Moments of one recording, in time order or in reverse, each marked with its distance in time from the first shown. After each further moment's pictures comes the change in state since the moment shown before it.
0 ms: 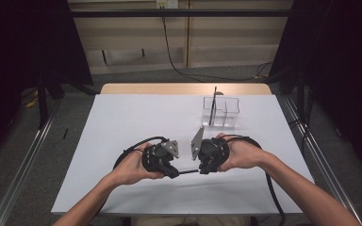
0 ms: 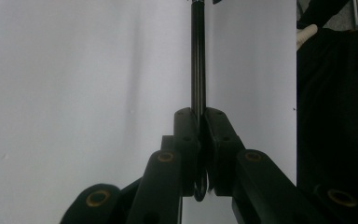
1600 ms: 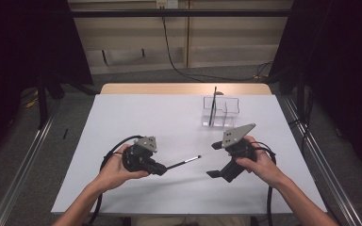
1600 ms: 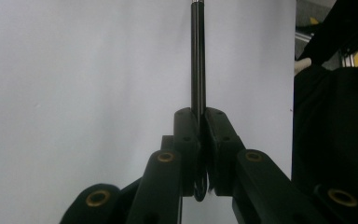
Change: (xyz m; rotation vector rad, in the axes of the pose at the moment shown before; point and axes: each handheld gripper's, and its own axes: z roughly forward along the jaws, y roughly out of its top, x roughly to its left) left arm 0.006 -0.049 -0.026 -0.187 0.020 -0.134; right arm 0.017 -0.071 -0.013 -0.562 -0.150 0.302
